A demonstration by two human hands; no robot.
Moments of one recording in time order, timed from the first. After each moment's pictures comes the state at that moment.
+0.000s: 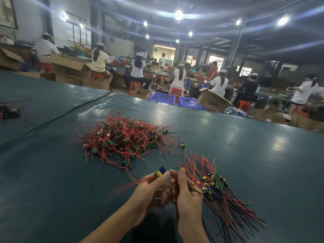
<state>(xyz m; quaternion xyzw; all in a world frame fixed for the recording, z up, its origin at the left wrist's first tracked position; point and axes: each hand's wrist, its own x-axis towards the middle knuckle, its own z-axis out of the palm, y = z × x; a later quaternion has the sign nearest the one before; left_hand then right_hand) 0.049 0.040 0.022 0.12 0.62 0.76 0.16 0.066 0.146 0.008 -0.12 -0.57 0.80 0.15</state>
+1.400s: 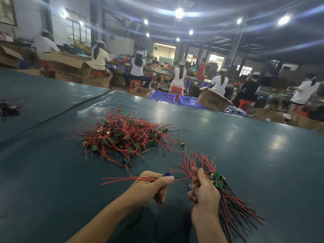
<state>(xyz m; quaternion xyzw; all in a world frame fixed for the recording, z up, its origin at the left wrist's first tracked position) 0.029 0.035 -0.002 0.22 0.69 0.68 0.13 0.048 0.184 0.002 -0.24 -0.48 0.82 0.22</state>
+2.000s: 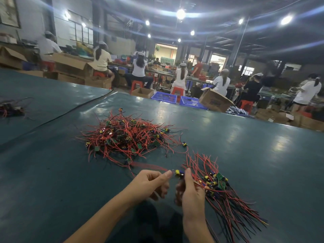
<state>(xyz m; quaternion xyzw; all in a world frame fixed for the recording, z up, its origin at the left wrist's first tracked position) 0.022 0.024 0.000 0.15 0.72 0.66 0.14 0.061 0.156 -0.003 -0.14 -0.61 0.76 0.15</state>
